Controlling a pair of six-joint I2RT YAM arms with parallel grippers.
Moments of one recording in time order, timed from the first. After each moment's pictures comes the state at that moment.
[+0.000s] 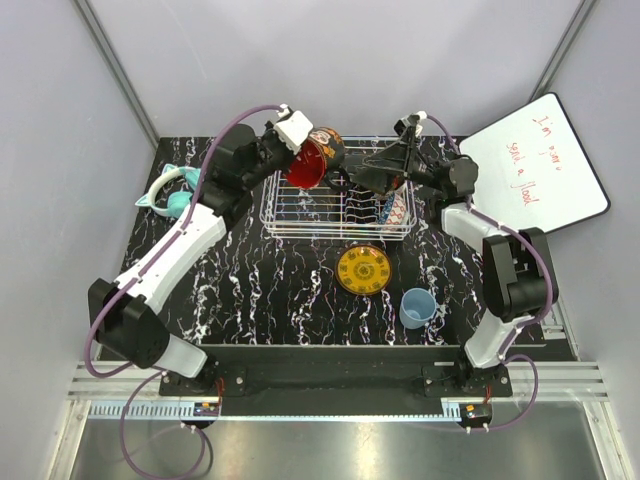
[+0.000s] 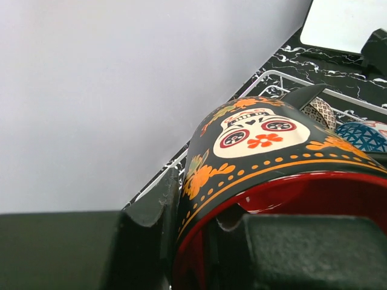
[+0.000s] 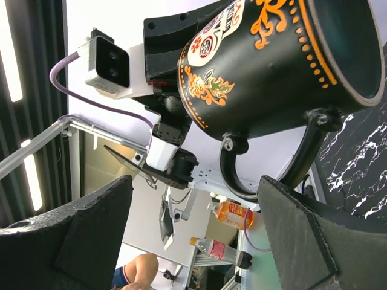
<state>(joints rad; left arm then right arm) -0.48 1.45 1.38 0.04 0.20 0.43 0.23 1.75 1.10 1.32 -1.11 1.89</state>
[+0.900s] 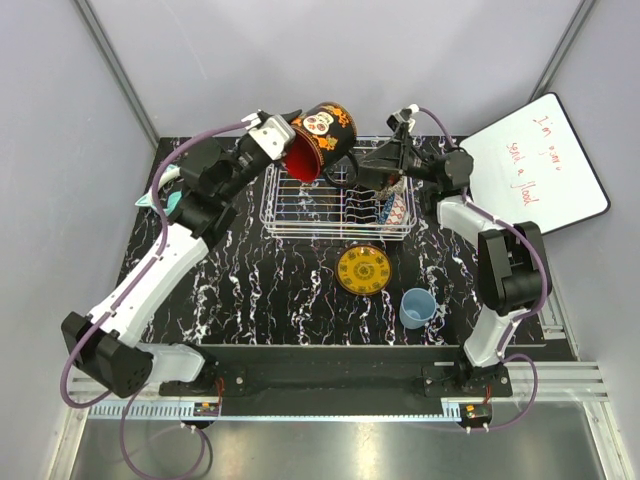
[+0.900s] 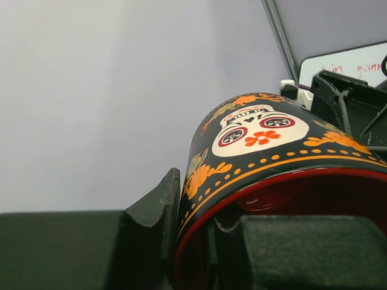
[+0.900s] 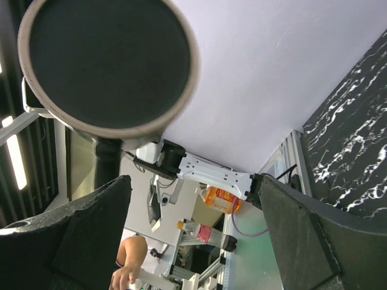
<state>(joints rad) -0.50 1.28 1.34 0.27 0.34 0.43 0.22 1.81 1.19 1.32 -1.18 1.86</state>
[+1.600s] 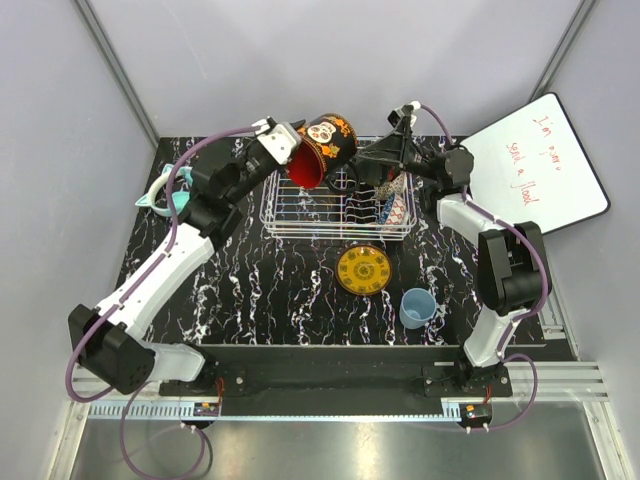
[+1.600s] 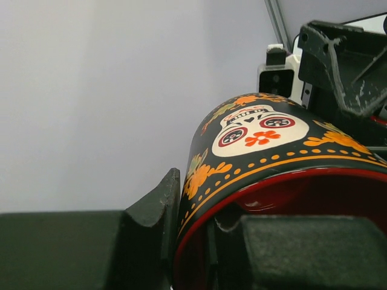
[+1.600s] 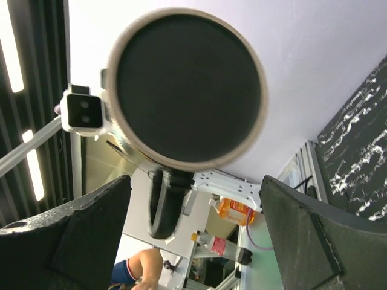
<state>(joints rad) -0.50 1.31 1.26 0.30 0.34 0.43 0.24 1.81 1.21 1.32 -1.12 1.92</state>
